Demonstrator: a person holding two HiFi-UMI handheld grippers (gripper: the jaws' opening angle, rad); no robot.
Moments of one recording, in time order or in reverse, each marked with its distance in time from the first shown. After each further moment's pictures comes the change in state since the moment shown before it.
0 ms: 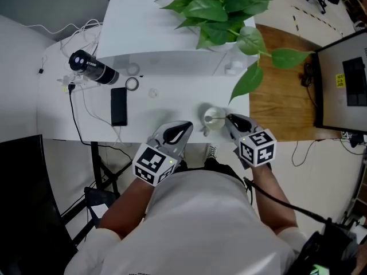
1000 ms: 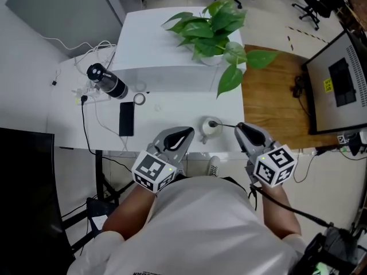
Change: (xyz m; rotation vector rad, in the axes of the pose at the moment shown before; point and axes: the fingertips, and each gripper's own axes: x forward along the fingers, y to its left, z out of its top) left arm -0.034 -0.038 0.061 0.118 -0.147 0.009; right arm -0.115 0.046 0.079 -0.050 -0.295 0.054
